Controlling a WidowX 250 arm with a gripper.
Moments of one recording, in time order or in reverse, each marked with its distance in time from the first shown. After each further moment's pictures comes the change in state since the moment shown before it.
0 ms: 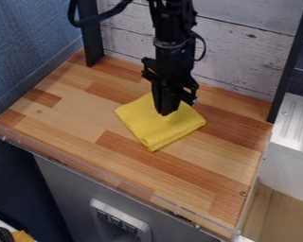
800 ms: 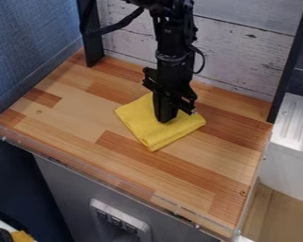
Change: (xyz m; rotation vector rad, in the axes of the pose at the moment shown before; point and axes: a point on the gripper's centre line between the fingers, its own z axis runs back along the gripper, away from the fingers) arm 0.006 0.008 -0.022 0.026 0.018 0.008
